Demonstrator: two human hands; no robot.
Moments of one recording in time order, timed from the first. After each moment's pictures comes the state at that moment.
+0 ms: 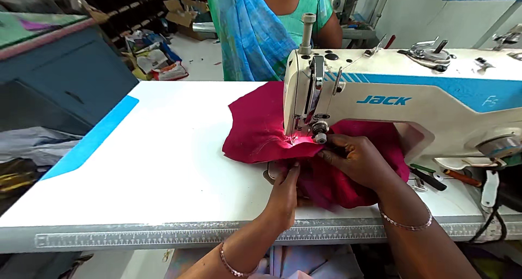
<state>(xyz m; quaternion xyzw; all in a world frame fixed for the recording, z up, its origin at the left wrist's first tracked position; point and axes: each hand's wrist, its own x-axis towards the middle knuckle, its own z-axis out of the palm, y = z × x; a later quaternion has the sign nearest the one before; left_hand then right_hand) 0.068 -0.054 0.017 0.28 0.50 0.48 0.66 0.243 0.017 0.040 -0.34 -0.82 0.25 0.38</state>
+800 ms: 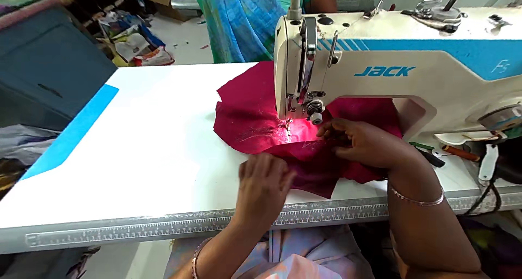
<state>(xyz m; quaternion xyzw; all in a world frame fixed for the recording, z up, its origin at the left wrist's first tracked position) 0.023 -0.073 -0.006 0.78 0.52 0.35 -0.04 0.265 0.015 0.058 -0.40 -0.83 0.35 0.18</state>
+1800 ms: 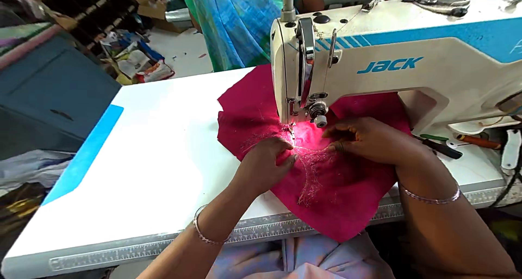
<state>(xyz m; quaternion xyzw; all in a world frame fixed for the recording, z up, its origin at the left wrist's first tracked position) -0.007 0.004 0.007 0.84 0.45 0.24 0.17 0.263 0.021 0.049 -0.46 -0.82 0.31 0.19</state>
